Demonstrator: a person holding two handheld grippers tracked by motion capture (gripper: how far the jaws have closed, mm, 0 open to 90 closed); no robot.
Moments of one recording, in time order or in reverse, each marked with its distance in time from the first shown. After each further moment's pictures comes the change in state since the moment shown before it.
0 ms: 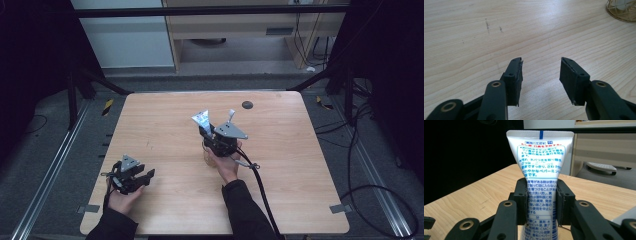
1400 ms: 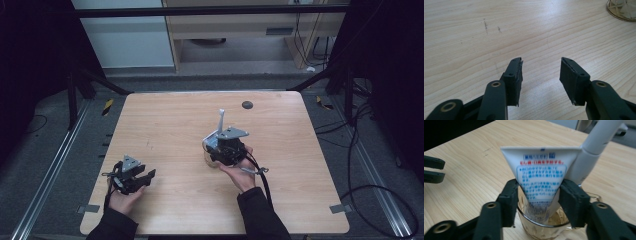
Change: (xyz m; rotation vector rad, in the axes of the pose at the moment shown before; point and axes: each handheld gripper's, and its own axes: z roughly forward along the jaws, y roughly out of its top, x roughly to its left) left arm -0.002 0.000 0.001 0.010 -0.001 0.011; right arm 0.000 0.011 -0.038 0.377 0.009 -0.081
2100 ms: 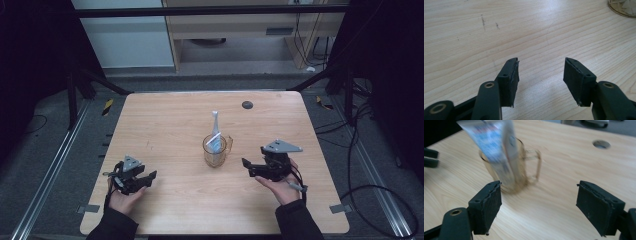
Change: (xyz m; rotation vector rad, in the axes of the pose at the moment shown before) left arm 0.002 -0.001 0.004 0.025 -0.006 -0.002; right arm -0.064 -0.065 -0.089 -0.014 -0.045 0.123
